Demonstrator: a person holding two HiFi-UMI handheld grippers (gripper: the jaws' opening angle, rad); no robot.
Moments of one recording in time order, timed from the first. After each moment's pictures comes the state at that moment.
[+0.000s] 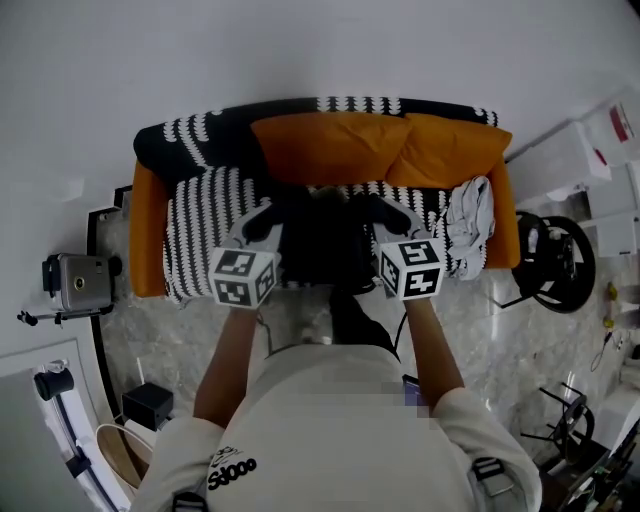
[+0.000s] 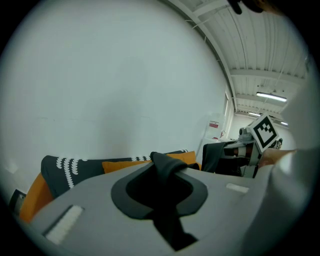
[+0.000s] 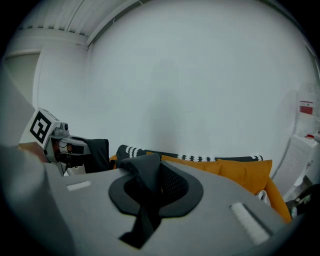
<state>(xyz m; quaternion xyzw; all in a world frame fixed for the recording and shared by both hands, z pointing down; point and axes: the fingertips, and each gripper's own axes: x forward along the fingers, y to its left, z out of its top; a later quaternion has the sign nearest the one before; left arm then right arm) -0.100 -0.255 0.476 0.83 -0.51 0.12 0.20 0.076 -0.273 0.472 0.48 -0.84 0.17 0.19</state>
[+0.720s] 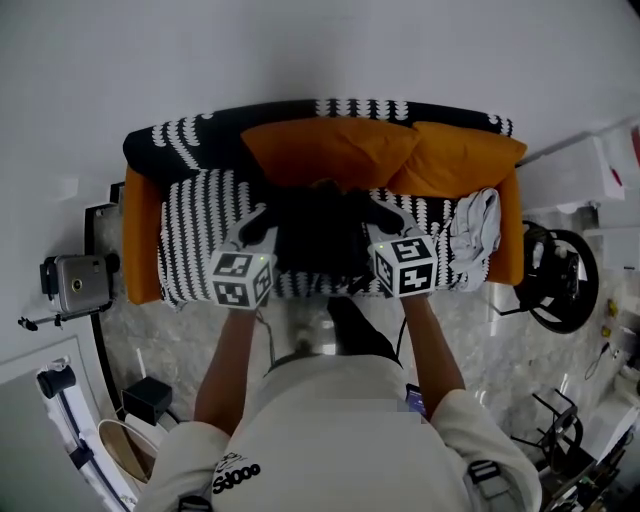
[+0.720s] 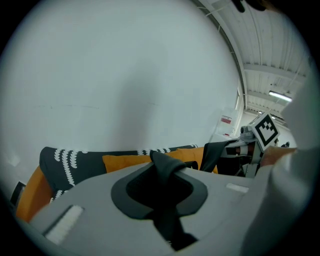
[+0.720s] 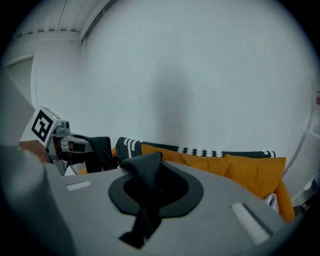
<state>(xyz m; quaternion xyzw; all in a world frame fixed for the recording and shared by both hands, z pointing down) -0.099 -0.339 0.533 0.80 -0.53 0.15 0.24 0.078 -0.365 0.531 0.43 -0.85 0.21 0.23</state>
